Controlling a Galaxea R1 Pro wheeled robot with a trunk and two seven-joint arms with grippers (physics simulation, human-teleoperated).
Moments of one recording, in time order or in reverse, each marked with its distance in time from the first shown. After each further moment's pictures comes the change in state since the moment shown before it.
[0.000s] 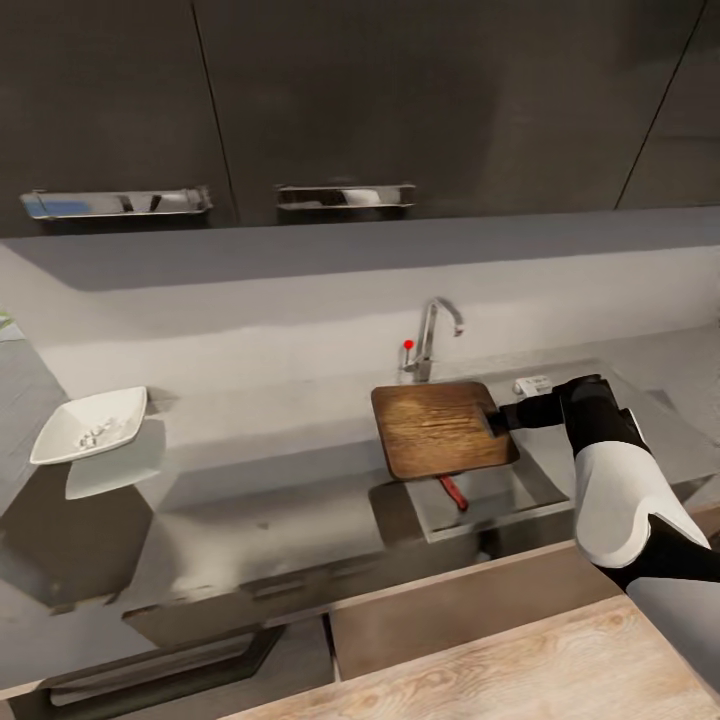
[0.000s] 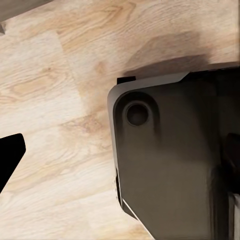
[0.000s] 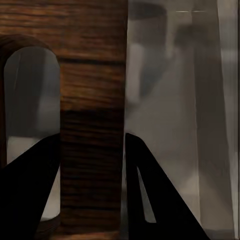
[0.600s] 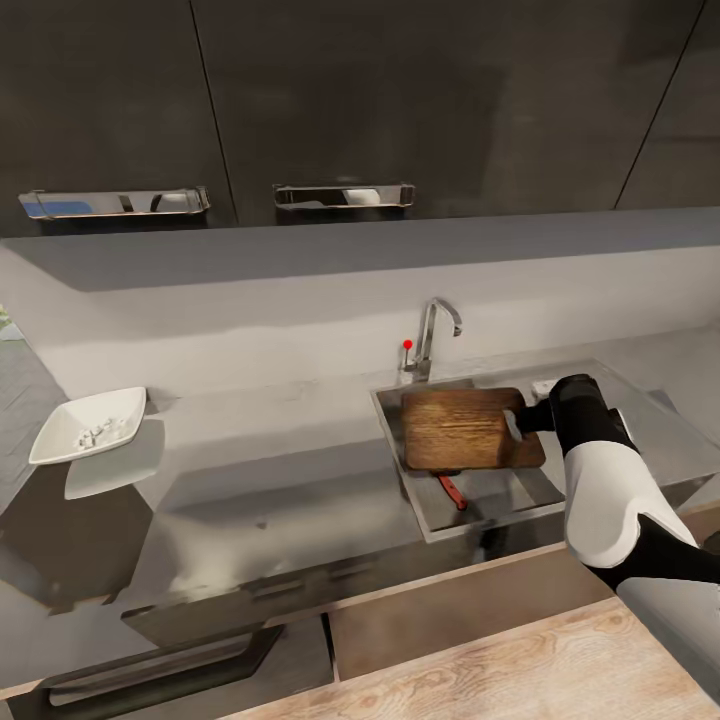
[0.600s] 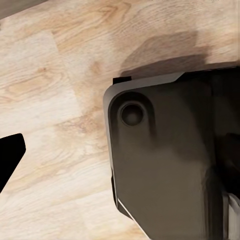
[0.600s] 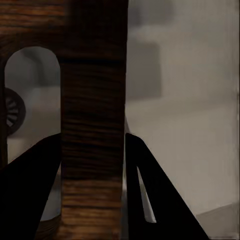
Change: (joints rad) left arm 0.000 -0.009 0.000 0.000 0.000 0.001 -0.002; right arm -0.001 0.033 -0.008 0.001 -0.011 0.142 -0.425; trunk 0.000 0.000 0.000
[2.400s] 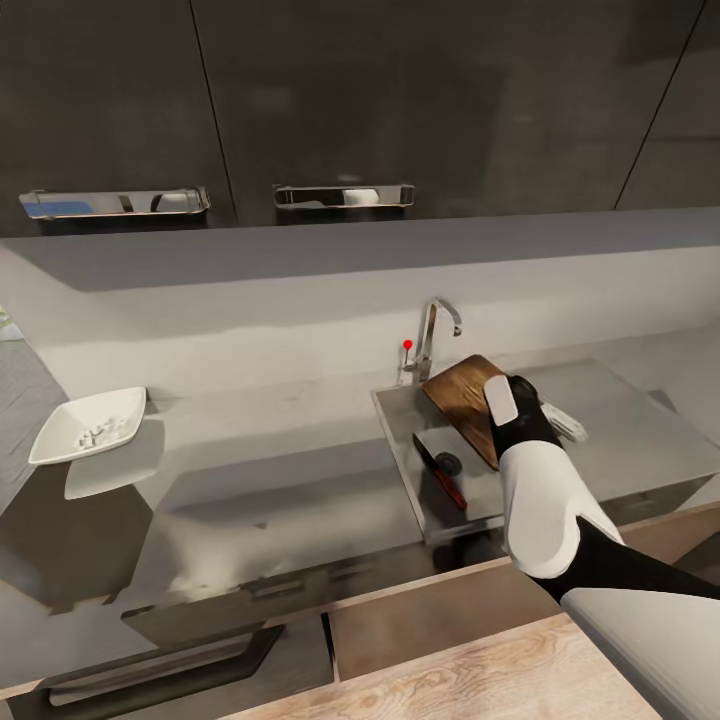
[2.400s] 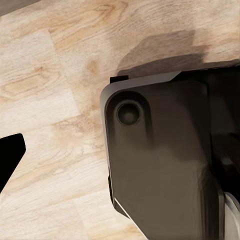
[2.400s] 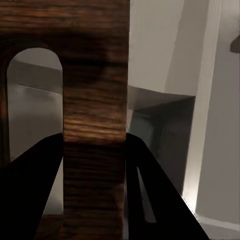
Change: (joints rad) left arm 0.000 -0.007 0.000 0.002 0.000 0.003 -0.001; right arm -0.002 0.209 0.006 0.016 -1.257 -0.332 -1.584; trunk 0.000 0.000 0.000
